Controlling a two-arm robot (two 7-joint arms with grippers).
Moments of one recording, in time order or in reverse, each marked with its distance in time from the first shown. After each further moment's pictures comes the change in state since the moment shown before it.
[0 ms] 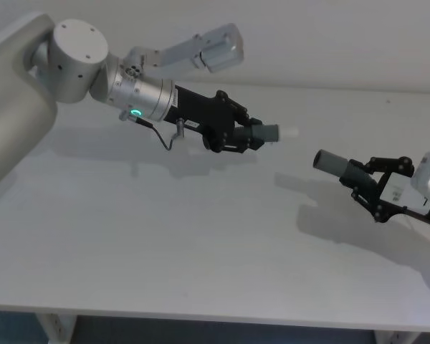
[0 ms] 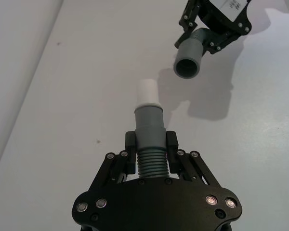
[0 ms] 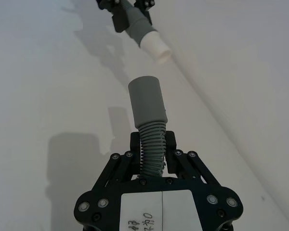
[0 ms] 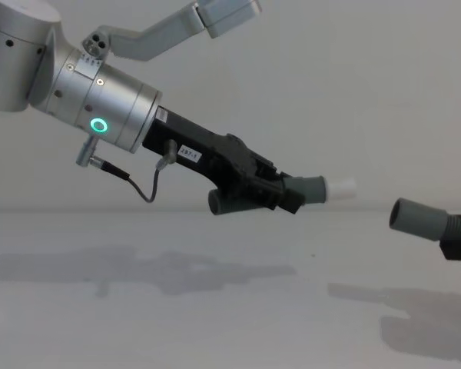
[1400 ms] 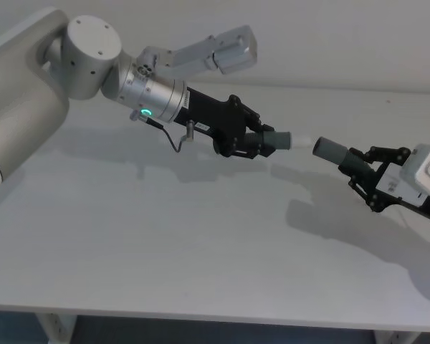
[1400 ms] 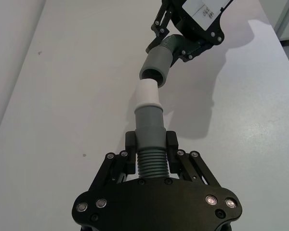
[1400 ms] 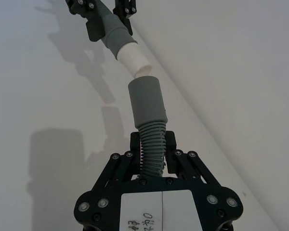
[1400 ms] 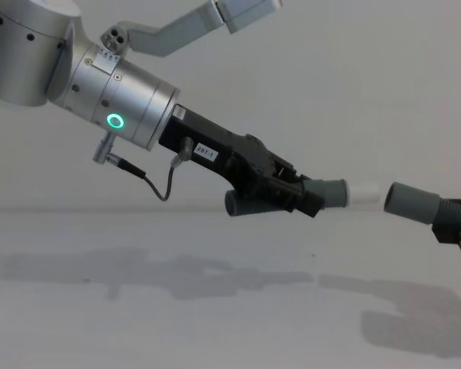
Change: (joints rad) left arm -0.035 -0.020 0.052 0.021 -0.034 -0.002 -0.038; right arm -0.019 -0.035 0.021 -0.045 -0.075 0.054 -0.082
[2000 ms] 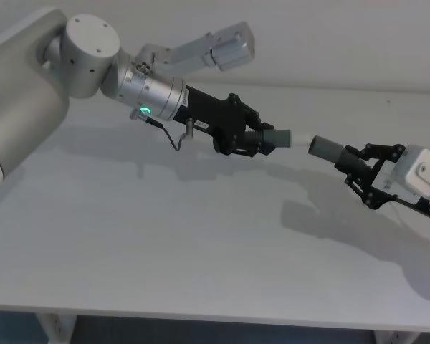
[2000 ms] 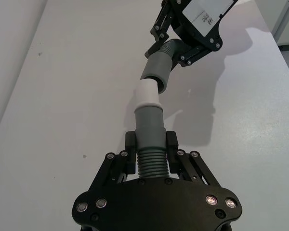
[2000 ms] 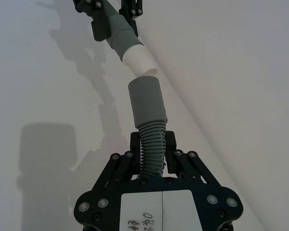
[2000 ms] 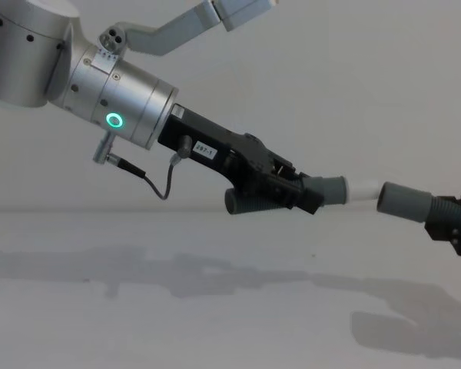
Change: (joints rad) left arm -0.013 -0.007 0.007 0.032 -0.025 -0.009 -0.010; right arm 0.015 -0.008 -0.011 -0.001 -0.052 -0.008 -0.011
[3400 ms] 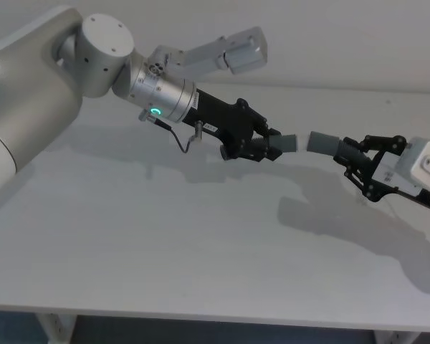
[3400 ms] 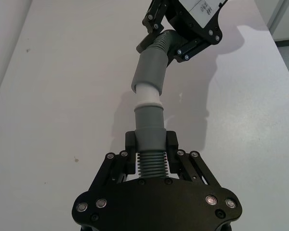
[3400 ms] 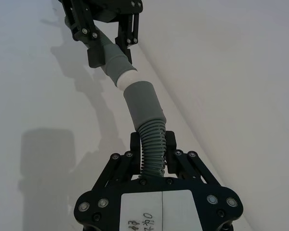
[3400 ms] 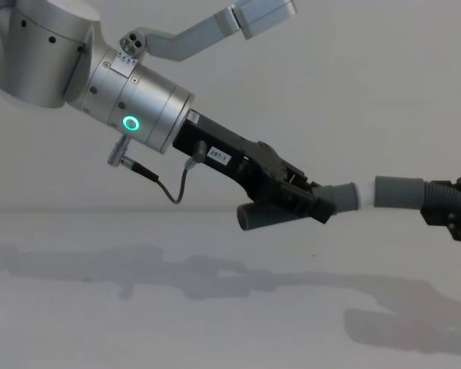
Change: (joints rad) left arm -0.033 -0.031 0.050 0.046 -0.012 0.012 -0.006; right arm 0.032 0.006 -0.009 0.009 0.022 -0.029 0.025
